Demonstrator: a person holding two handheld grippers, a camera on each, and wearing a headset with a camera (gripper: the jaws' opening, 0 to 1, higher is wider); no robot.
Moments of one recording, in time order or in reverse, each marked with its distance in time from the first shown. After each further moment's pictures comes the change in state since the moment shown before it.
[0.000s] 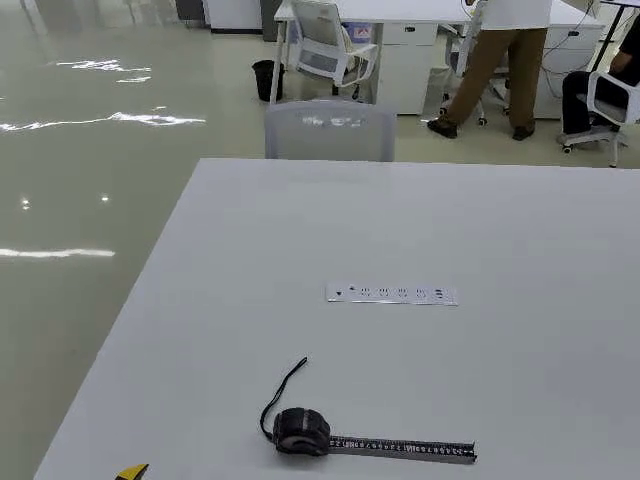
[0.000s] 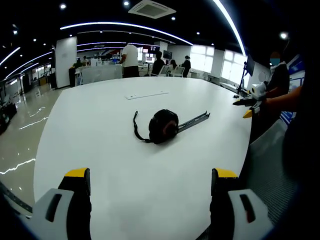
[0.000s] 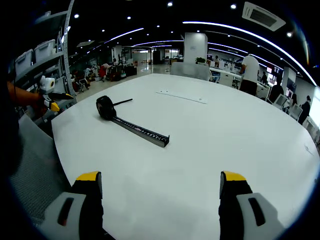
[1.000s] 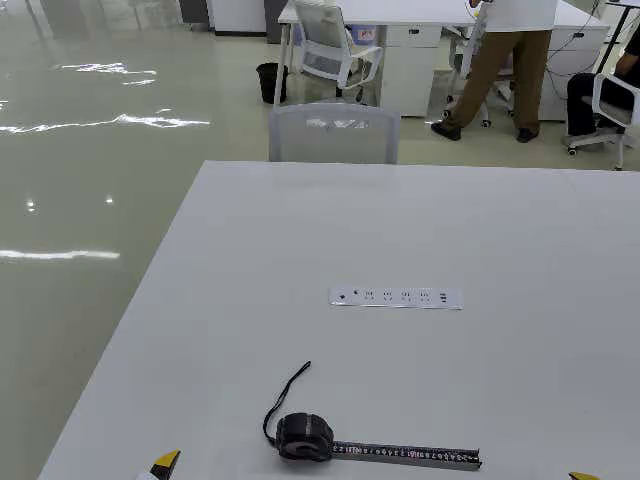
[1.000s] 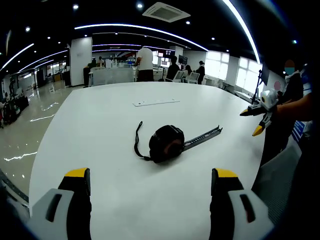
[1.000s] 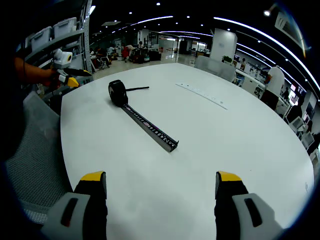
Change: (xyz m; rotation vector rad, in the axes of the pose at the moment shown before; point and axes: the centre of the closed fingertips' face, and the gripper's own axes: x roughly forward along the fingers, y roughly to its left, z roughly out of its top) left arm 0.042 -0.009 0.028 -0.096 -0.034 0.139; right arm 0.031 0.004 0.023 -0.226 0.119 0.141
